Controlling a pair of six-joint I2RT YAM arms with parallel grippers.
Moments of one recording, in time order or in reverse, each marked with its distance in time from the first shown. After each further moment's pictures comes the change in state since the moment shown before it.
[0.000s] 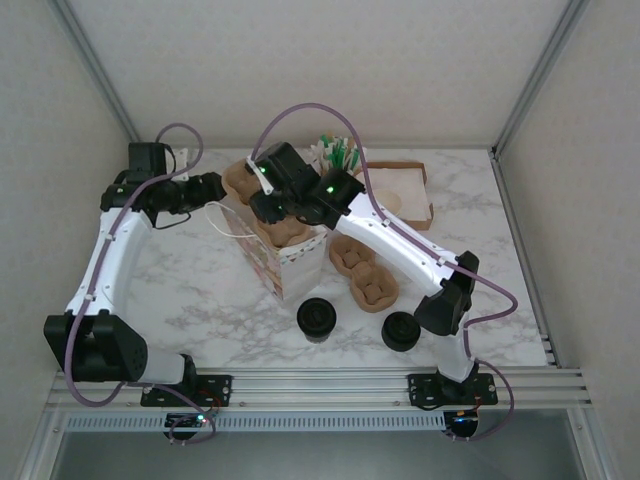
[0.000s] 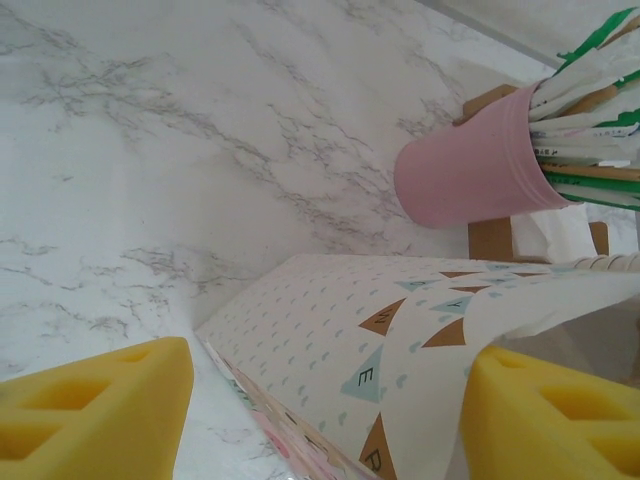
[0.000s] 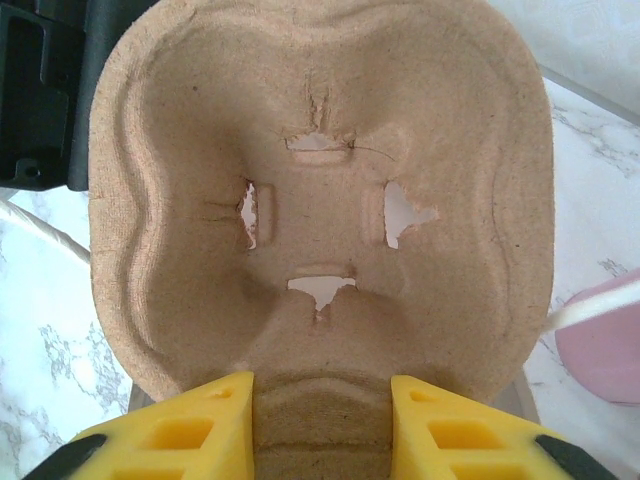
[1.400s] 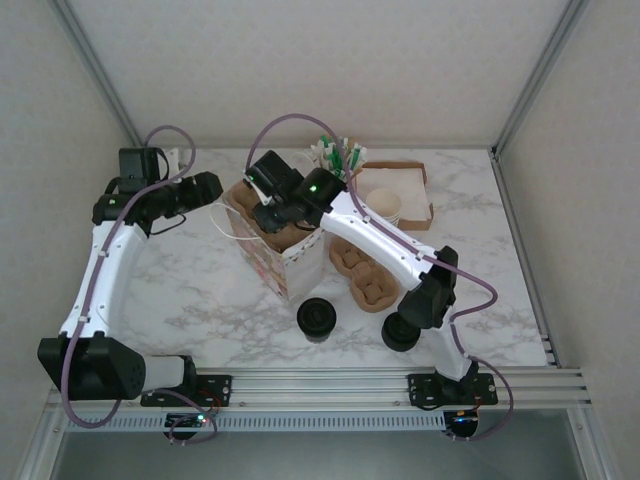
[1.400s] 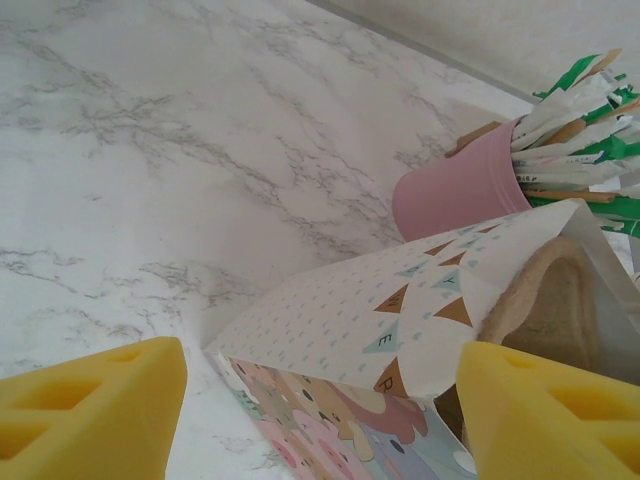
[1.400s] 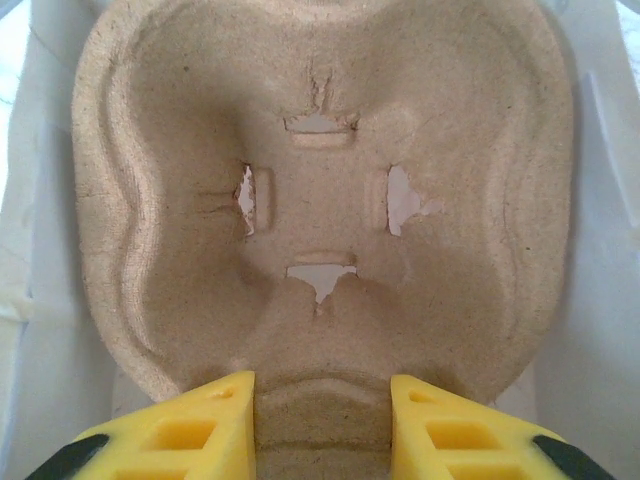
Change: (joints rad) left arm 0.006 -0.101 -0.040 0.030 -0.041 -0.026; right arm 0.000 0.127 0.092 -0.167 0.020 -0.010
